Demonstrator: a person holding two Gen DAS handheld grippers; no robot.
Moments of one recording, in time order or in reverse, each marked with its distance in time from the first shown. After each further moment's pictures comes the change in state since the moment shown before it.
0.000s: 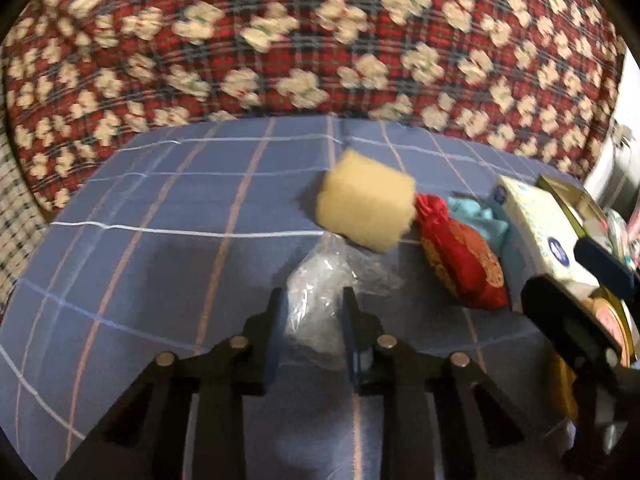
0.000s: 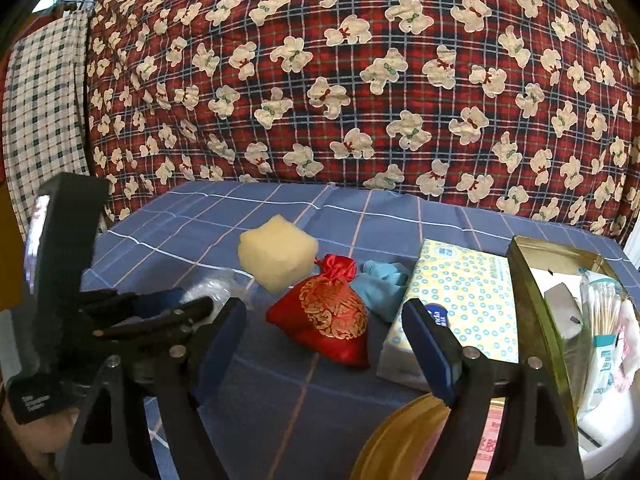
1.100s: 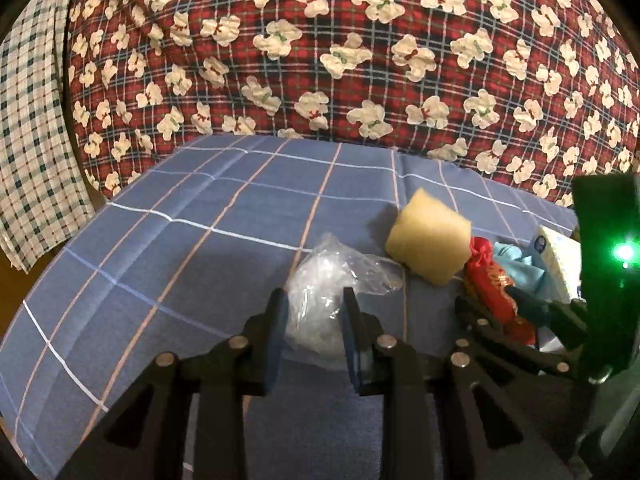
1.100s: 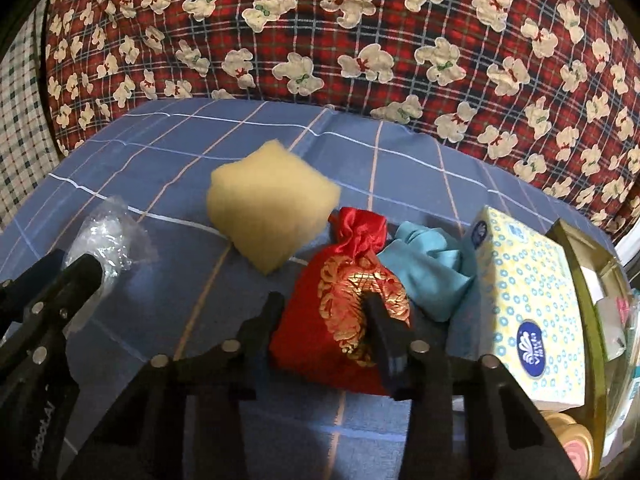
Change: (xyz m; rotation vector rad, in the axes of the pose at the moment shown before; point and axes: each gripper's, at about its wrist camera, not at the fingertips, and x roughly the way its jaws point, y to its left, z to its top) left arm -0.017 0.028 0.002 -0.134 -0.084 0.131; right arm 0.090 0.032 0.009 -0.060 0.293 -0.135
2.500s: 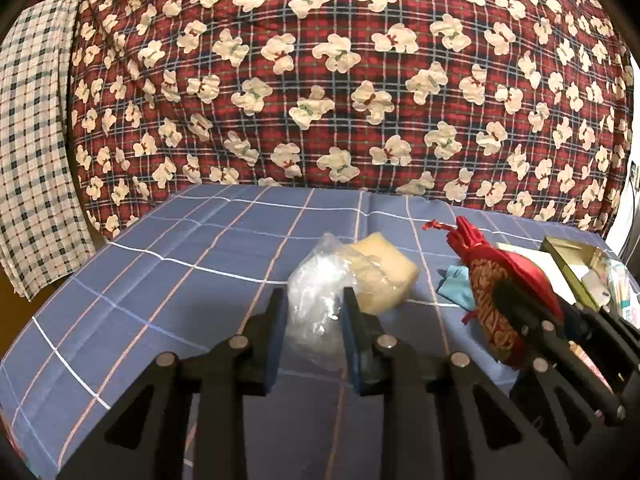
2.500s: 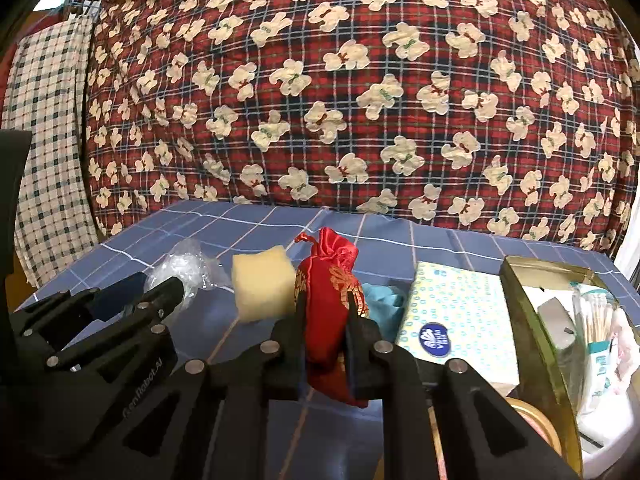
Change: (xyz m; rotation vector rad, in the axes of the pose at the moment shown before) left arm -0.038 -0.040 -0.008 0.044 -0.171 -0.009; right arm -0.085 -0.039 -0.038 0.066 -0.401 0.081
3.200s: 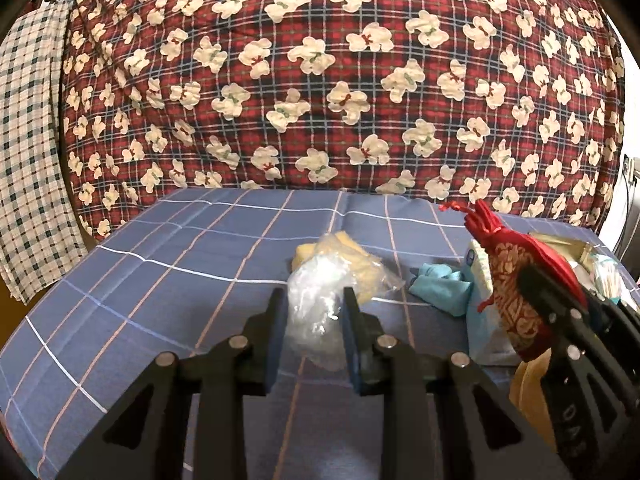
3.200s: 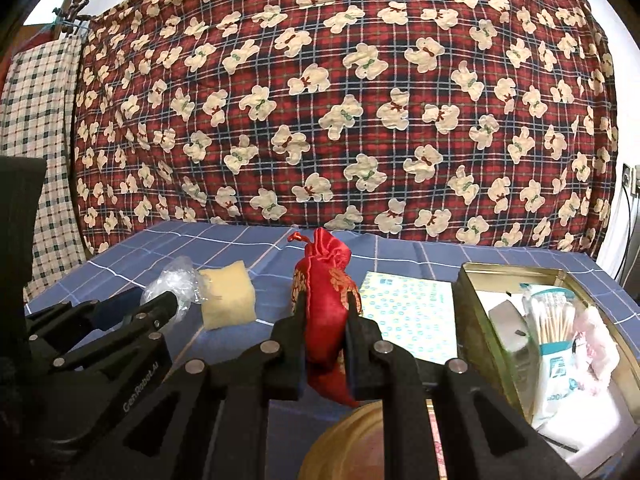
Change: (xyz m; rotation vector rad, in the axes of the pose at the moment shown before) left arm -0.004 -0.030 -0.002 0.016 -0.006 -0.017; right arm -0.022 -0.038 -0.005 0.029 -0.075 -0.045
